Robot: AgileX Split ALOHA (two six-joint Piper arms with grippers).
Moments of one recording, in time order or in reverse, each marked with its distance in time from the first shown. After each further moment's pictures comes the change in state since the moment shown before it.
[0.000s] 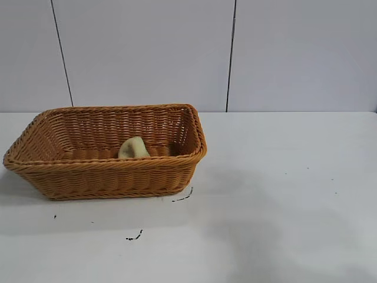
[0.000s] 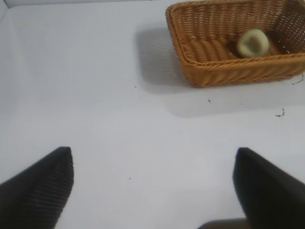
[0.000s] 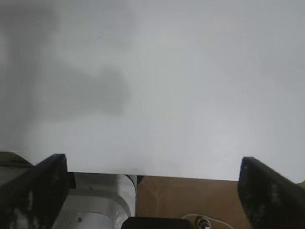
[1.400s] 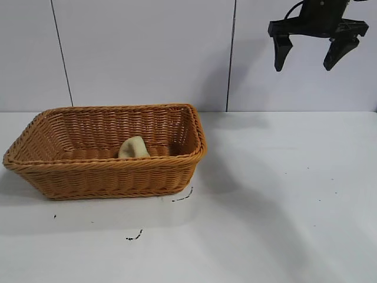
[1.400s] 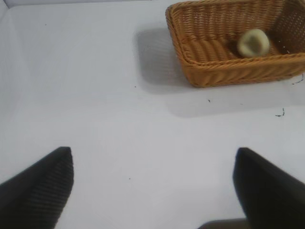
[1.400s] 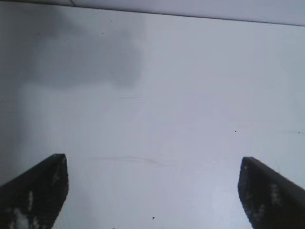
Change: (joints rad) left arm 0.000 0.000 0.000 0.000 0.000 0.000; right arm 0.006 1.597 -1.642 -0.016 0.071 -0.008
